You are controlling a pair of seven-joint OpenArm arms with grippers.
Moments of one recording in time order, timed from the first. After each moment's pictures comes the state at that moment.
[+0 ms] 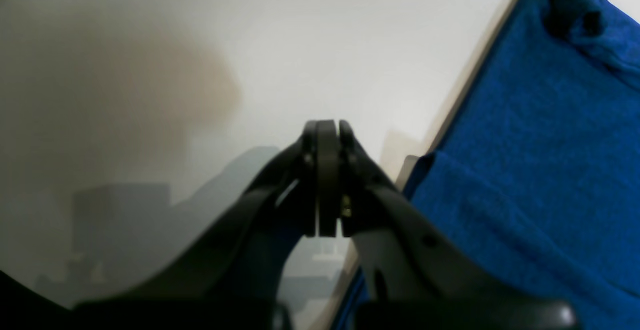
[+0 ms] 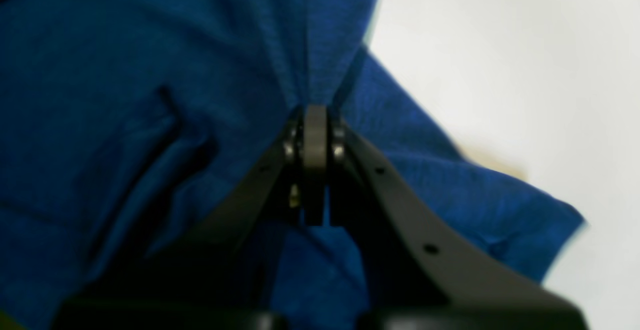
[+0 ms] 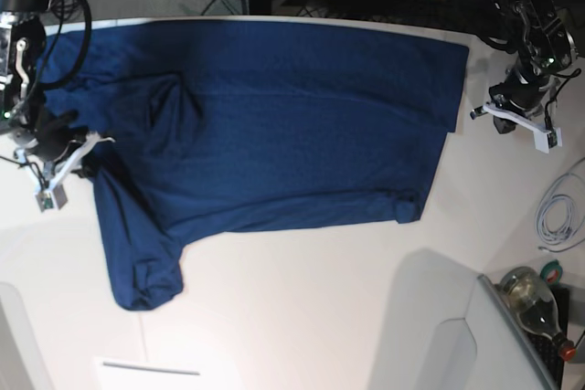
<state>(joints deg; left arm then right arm) 10.5 -10.0 -37.2 80.6 -15.5 -20.6 35.9 -4.5 15.7 13.6 79.8 18.3 26.1 -40.2</state>
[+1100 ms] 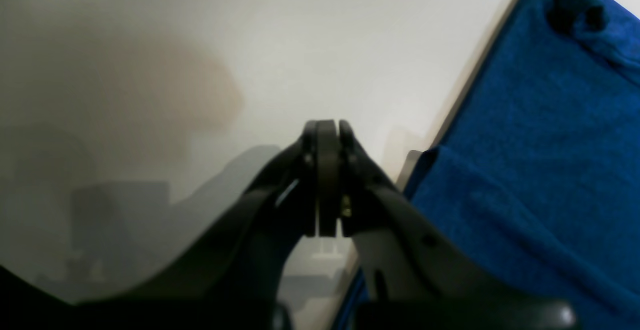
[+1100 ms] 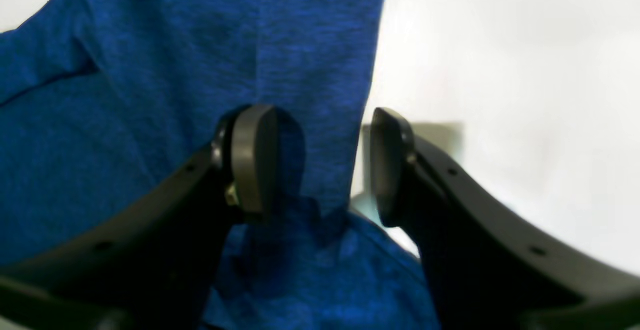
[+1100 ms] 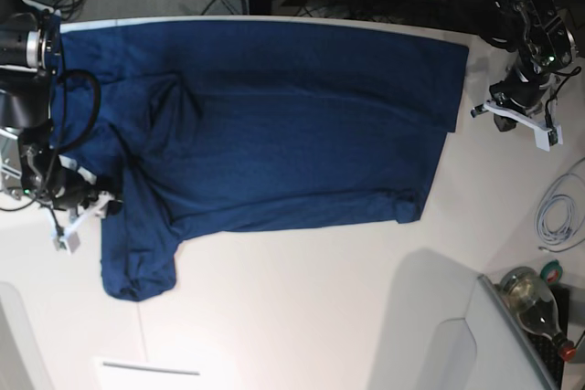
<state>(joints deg) 10.8 -10.0 -37.4 80.6 -15.7 -20.6 36.1 24.0 17.0 6.8 32.5 17.7 25.4 -30.6</state>
